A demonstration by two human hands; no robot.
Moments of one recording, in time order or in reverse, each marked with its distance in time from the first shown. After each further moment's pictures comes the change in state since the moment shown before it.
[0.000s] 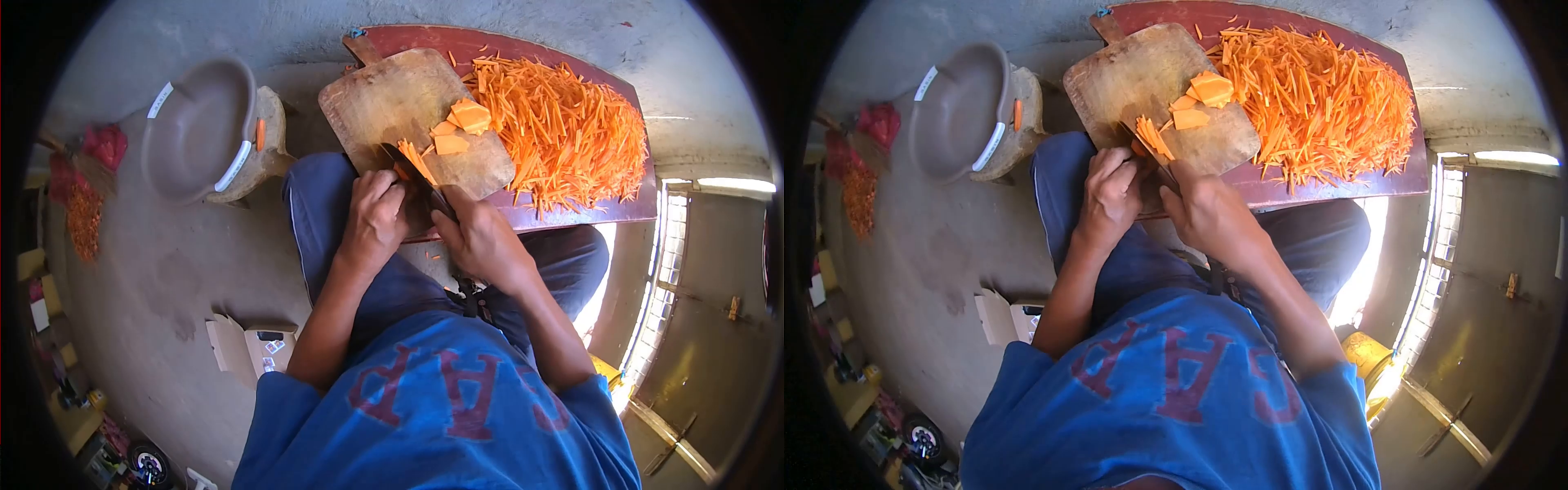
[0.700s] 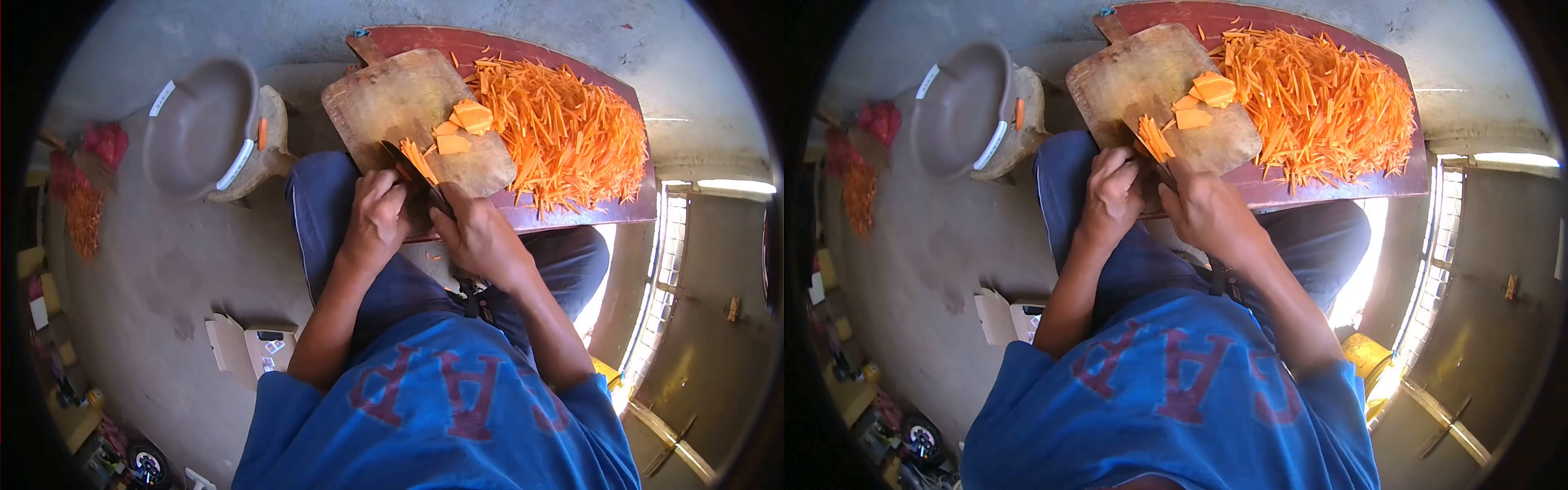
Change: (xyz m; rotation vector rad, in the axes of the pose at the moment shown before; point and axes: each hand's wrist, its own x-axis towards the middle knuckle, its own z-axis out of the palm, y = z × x) left_hand -0.001 -0.005 0.004 -0.048 0.050 0.050; right_hand 0.004 -0.003 0.003 -0.003 0.025 -0.027
